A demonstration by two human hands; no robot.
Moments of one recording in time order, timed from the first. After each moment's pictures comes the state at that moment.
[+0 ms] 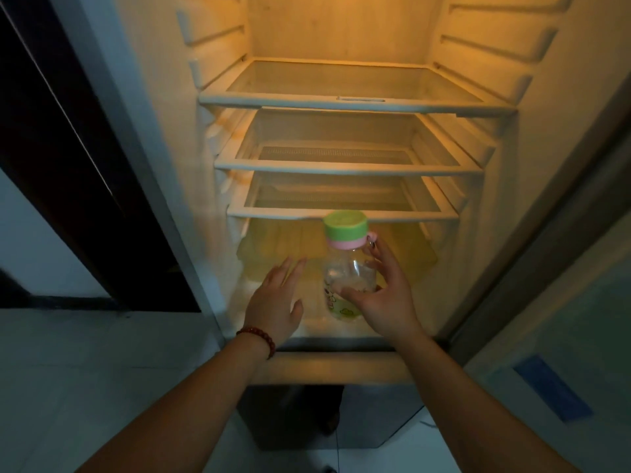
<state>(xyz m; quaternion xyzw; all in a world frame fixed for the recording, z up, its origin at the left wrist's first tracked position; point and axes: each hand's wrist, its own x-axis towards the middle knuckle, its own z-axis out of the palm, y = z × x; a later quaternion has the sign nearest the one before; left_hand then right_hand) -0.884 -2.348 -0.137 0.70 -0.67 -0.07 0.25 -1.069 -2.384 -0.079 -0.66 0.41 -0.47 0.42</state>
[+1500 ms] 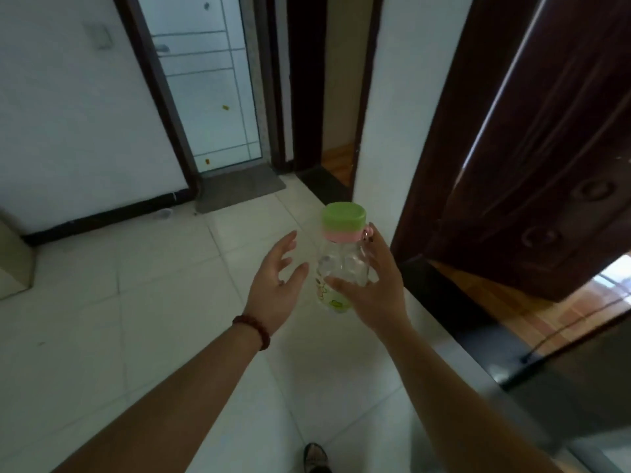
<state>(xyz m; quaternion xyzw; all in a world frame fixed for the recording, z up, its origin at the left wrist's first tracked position) -0.540 -1.907 -0.097 0.78 -0.12 0.01 0.62 -0.588 -2.063 -0.088 -0.78 0.07 -0.19 0.59</state>
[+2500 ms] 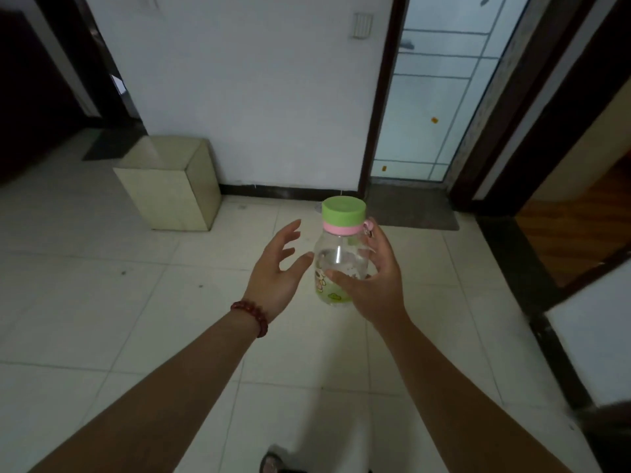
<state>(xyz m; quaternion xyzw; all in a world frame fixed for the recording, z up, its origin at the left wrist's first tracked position) -0.264 -1.493 -0.094 0.77 0.12 0.15 0.61 -0.214 -1.647 -0.103 -0.74 -0.15 0.00 0.65</state>
